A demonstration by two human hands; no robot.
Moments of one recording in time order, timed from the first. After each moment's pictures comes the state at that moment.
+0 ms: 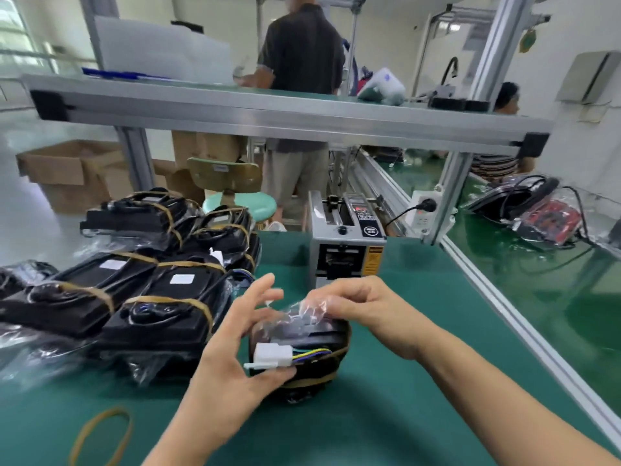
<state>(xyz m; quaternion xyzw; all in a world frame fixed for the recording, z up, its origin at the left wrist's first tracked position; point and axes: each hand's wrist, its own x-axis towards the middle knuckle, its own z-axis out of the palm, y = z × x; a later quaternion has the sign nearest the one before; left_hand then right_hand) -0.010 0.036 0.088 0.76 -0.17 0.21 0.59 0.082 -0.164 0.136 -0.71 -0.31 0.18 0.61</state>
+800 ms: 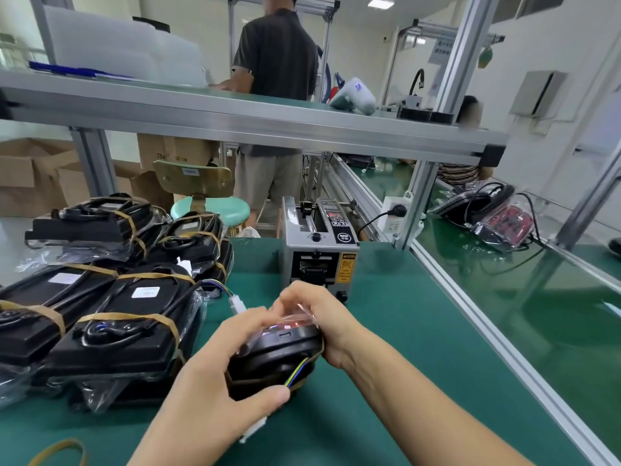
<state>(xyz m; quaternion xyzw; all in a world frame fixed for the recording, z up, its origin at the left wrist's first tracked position) -0.021 0.023 0.106 0.81 -0.14 0.16 0.54 0.088 -0.120 0.127 -0.66 -0.07 0.27 0.70</state>
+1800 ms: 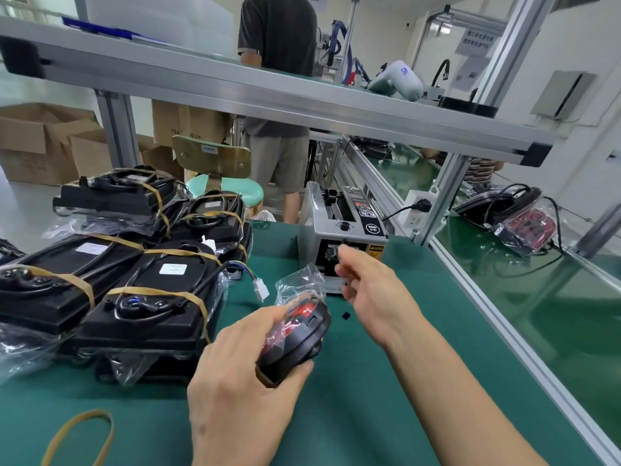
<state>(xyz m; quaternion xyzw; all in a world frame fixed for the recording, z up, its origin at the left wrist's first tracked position) -0.019 0.008 0.082 0.83 0.03 0.38 0.41 0.105 -0.126 0.133 -0.65 0.05 0.06 0.75</state>
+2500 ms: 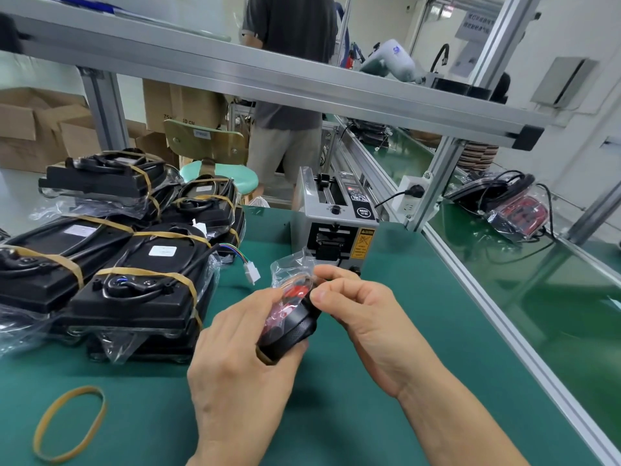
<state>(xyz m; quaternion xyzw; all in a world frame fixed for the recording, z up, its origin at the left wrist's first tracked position) -0.019 -0.009 0.078 0.81 0.03 0.43 0.40 0.028 -0.137 0.136 -0.69 -0.09 0.11 0.71</state>
